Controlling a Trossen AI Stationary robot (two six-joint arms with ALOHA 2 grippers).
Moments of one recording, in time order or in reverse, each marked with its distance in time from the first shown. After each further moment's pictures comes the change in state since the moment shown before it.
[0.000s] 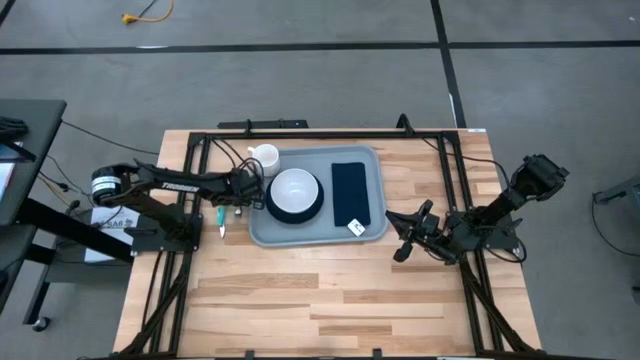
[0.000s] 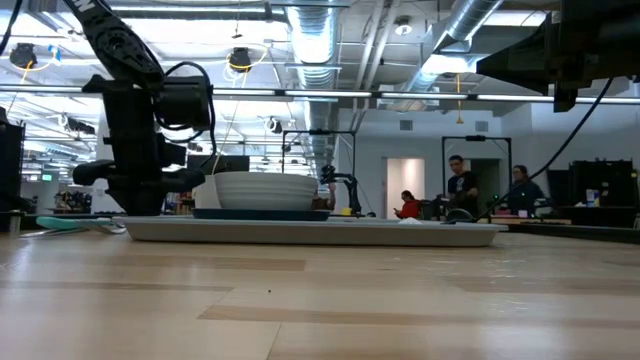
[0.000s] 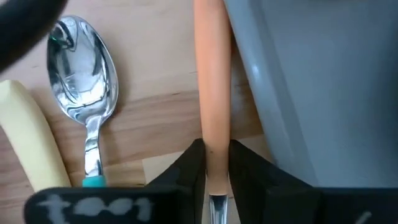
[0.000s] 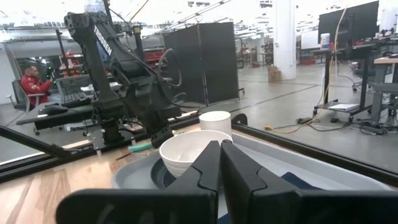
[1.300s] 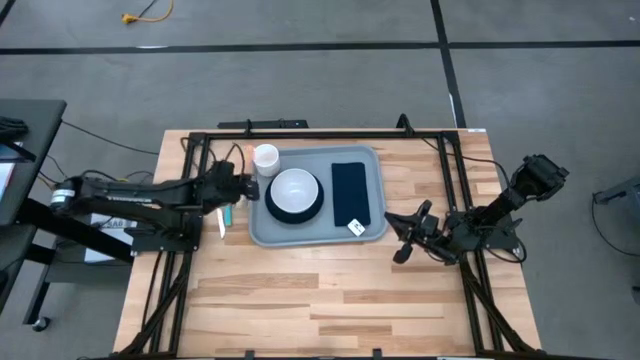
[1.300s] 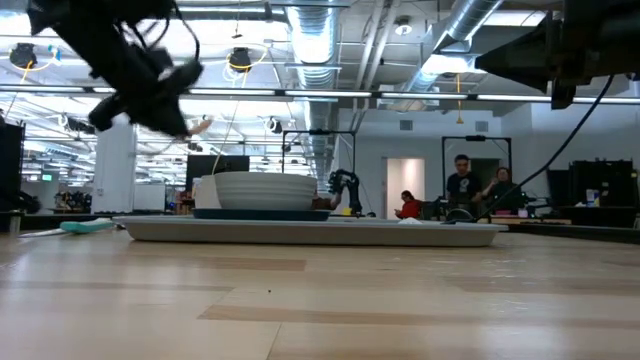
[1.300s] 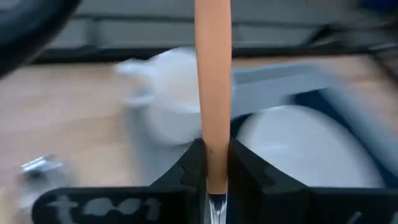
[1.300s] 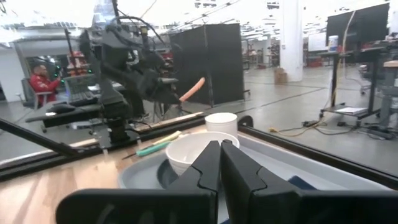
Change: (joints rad) left arm -0.276 -0.512 0.001 0.067 -0.356 -0.013; right arm 0.000 0.000 0.008 -0.001 -0.028 -0.015
